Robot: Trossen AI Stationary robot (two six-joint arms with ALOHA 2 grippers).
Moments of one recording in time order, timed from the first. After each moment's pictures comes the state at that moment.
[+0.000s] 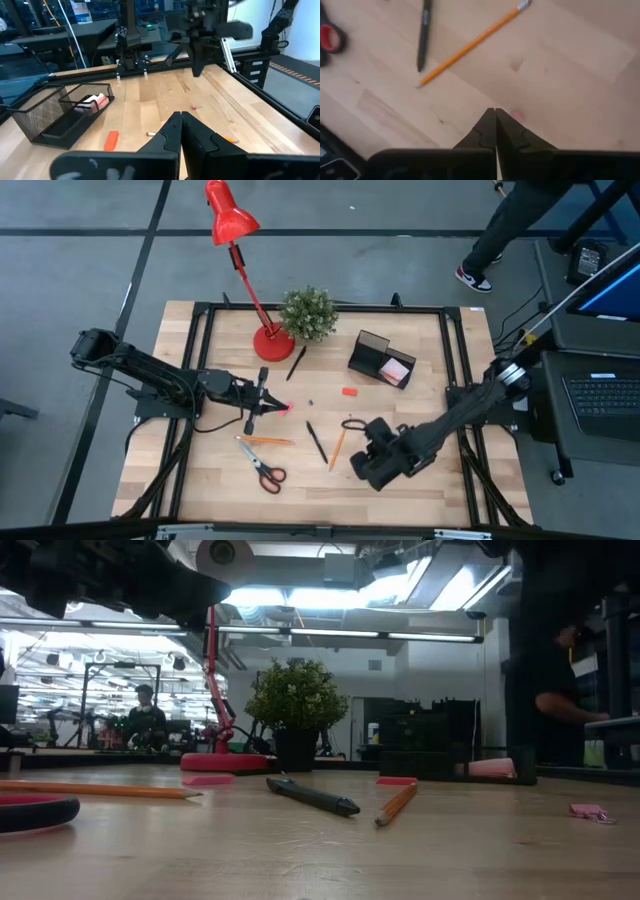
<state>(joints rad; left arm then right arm) -0.18 1.06 0.30 0.64 -0.04 0.06 0.62 1.79 1.39 -0.98 0.34 1.61</state>
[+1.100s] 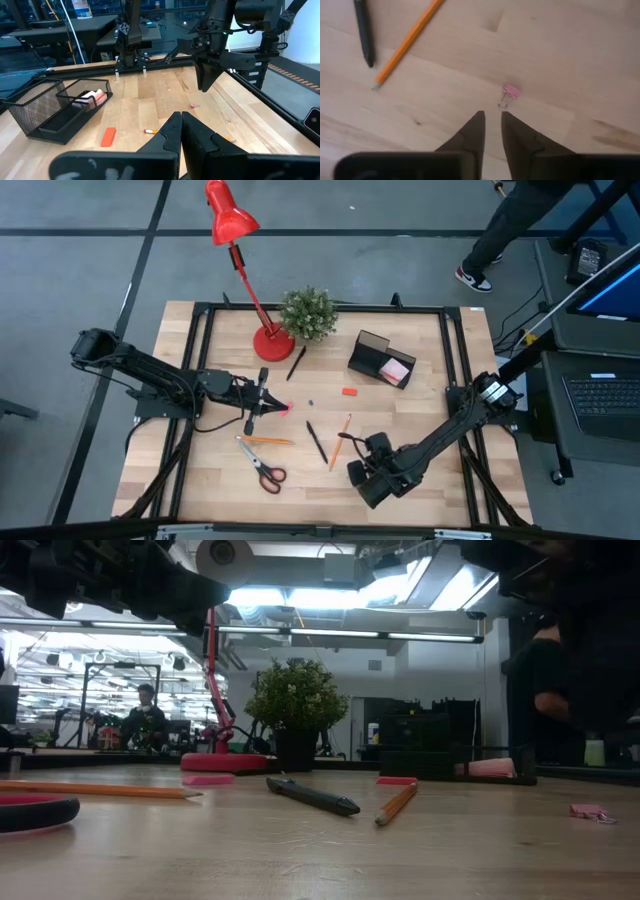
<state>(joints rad) -0.18 1.06 0.30 0.63 -0.04 0.03 0.67 1.95 1.43 -1.01 0.28 1.93</state>
